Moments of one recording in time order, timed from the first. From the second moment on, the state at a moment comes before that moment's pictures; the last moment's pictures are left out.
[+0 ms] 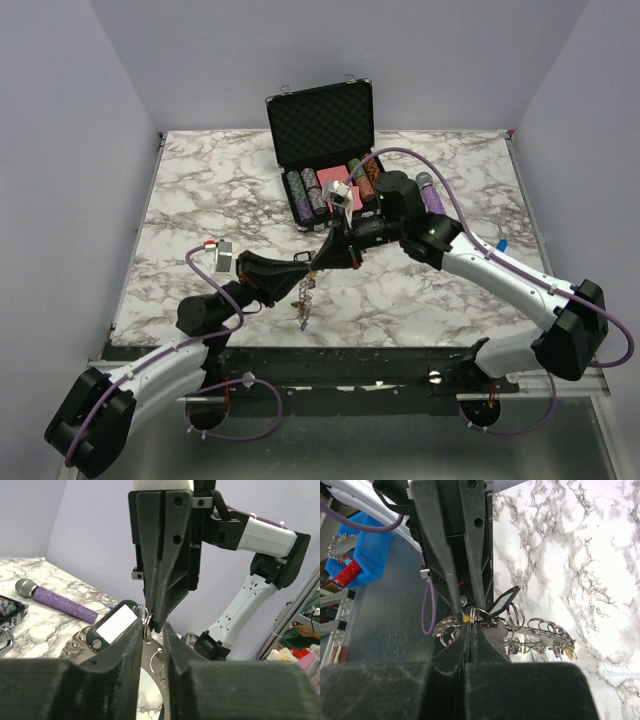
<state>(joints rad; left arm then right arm) -0.58 0.80 0.06 1.31 0.46 -0.79 0.79 1.38 1.17 -0.19 -0.88 0.10</state>
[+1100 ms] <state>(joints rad) -0.53 0.47 0.29 0.40 0.41 -0.59 0.75 1.38 1.26 -0.70 -0.89 -0.52</state>
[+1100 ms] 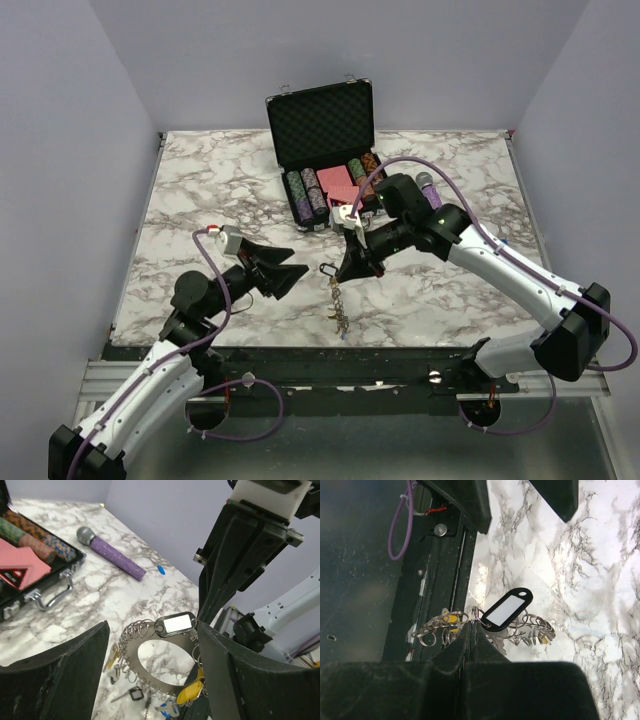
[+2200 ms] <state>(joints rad) -0.44 1.07 0.40 0.85 0.89 -0.98 0.75 1.38 1.26 -0.75 -0.91 -0.58</state>
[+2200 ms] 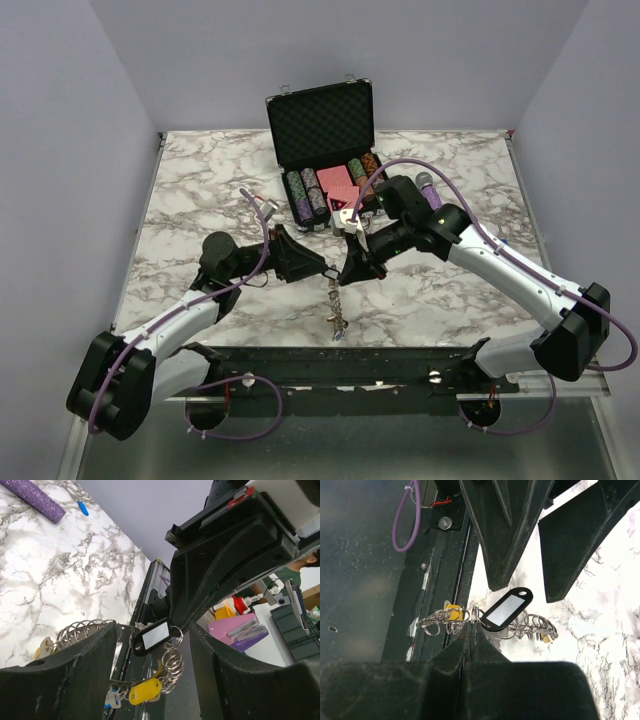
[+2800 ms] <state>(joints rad) -0.46 1.08 0.41 0.78 0.91 -0.96 0.75 1.38 1.26 -0.75 -0.91 -0.58</state>
